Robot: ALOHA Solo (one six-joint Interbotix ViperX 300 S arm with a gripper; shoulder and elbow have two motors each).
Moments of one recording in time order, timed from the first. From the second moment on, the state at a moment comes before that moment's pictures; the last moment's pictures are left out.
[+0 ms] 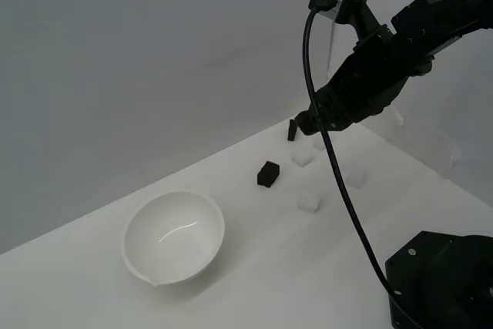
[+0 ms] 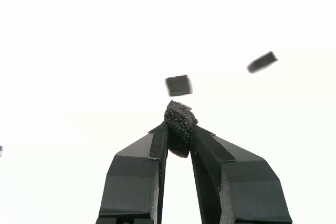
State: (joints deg) arm -4.0 130.9 130.7 137.8 137.9 -16.4 49.2 14.0
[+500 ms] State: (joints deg) arm -27.3 121.5 121.0 131.4 131.4 -16.5 42.0 7.4
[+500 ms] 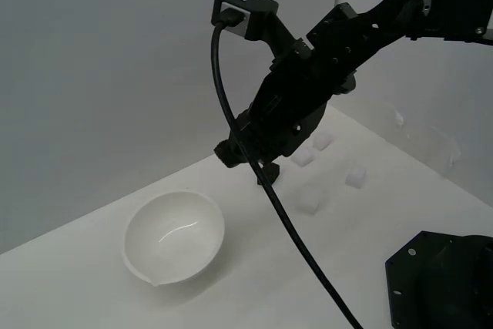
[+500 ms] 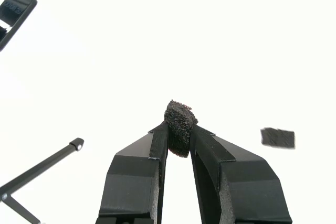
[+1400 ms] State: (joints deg) arm -38.8 106.5 105.9 124.8 125.1 -17.4 34.5 7.3
